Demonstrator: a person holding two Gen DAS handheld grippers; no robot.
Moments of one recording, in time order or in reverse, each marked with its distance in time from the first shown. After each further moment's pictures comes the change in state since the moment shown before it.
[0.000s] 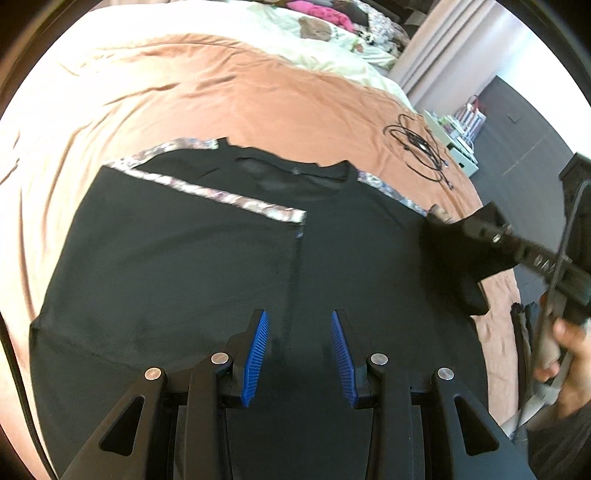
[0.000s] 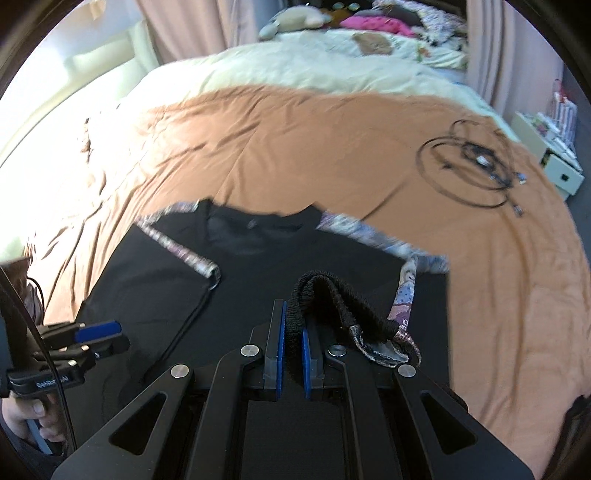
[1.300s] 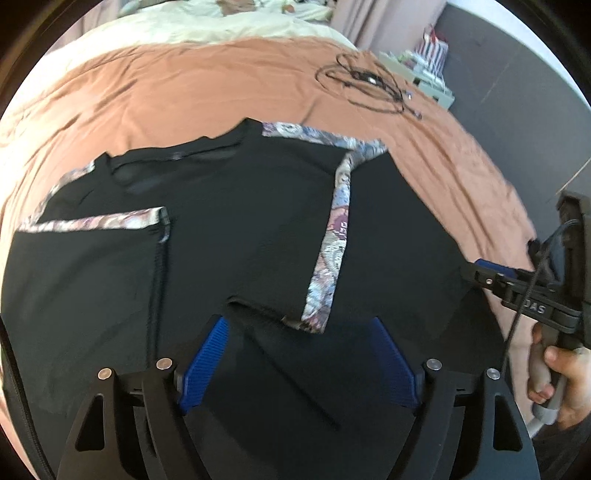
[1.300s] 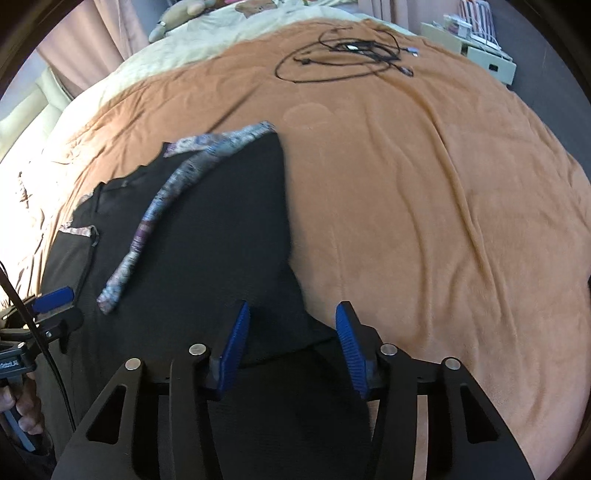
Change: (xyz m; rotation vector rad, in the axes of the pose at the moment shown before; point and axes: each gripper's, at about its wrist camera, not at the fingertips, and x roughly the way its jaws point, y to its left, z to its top) left arm 0.093 -0.114 -0.002 0.277 0.109 0.053; right arm 0.031 -0.129 -0.101 0.339 0.057 -0.094
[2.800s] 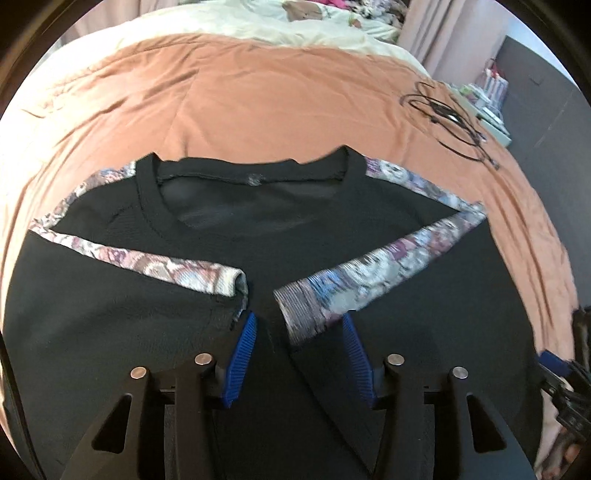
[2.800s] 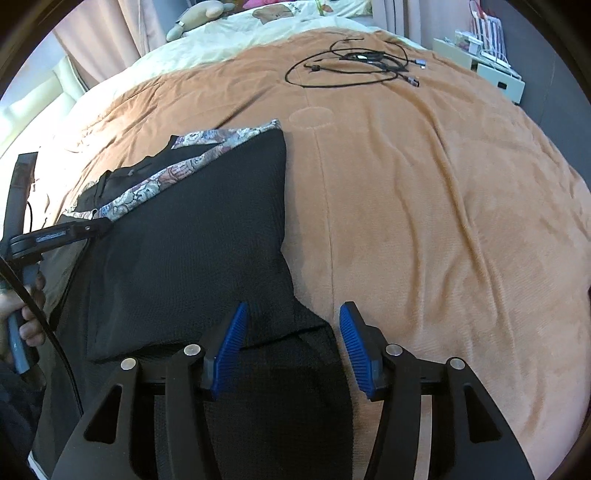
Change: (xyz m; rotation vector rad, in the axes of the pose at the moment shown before) left arm 0.034 0.069 0.041 -0.180 -0.084 0.140; right arm -0.008 -0.013 -0.017 -0.071 -0.068 0.023
